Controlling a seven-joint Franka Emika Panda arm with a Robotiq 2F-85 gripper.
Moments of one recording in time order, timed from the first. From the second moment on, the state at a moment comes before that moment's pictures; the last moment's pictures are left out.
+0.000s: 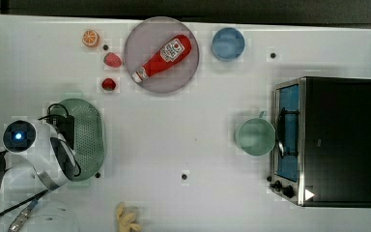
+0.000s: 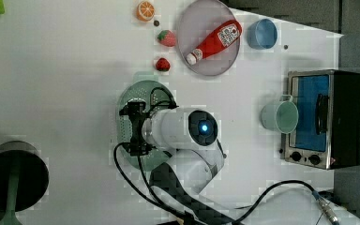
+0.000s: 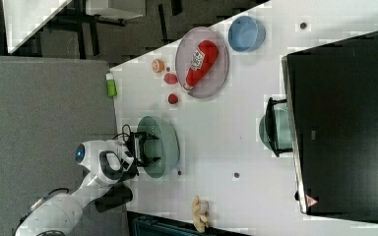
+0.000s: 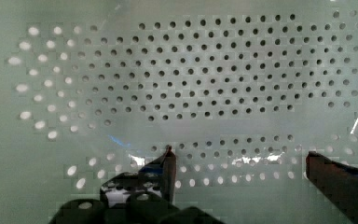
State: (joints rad) arm 0.60 0.64 0.11 -1.99 0.15 1.08 1.31
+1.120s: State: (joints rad) arm 0.64 0.31 -0.10 -2.03 0.13 0.68 0.93
